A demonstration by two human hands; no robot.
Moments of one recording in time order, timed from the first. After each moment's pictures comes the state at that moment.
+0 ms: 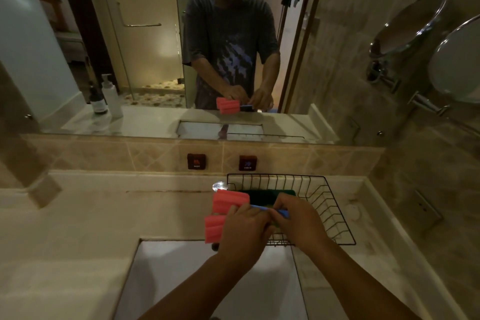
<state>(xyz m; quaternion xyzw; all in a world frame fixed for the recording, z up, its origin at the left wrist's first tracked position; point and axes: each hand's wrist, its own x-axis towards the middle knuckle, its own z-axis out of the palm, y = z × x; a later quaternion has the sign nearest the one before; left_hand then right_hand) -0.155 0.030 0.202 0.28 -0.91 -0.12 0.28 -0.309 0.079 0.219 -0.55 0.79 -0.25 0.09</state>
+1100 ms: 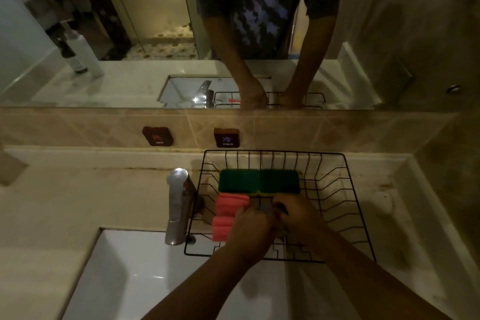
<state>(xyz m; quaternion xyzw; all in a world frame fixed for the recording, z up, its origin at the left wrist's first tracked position) -0.294 -0.011 0.081 0.33 -0.92 -0.18 0.08 -0.450 0.012 0.066 -0.60 0.73 -0.15 0.29</state>
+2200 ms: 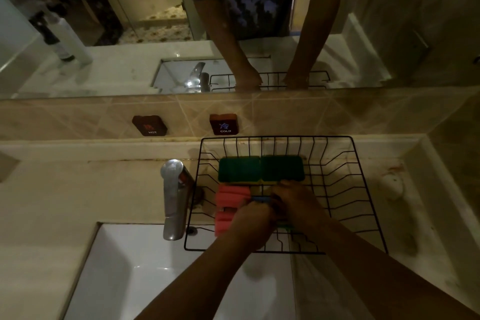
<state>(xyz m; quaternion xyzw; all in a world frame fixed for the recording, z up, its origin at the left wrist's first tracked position) -0.300 -0.030 0.044 0.32 -0.92 -0.23 -0.06 -0.450 0.003 0.025 -0.67 0.72 -0.12 0.16</state>
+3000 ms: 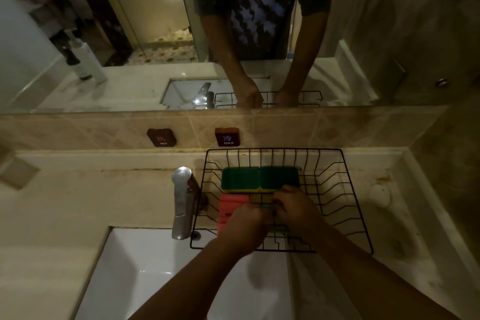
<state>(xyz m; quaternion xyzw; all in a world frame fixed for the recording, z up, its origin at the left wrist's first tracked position) -0.279 -0.025 0.081 0.29 -0.93 -0.22 0.04 -0.443 0.016 0.070 -0.62 0.74 -0.16 0.21</state>
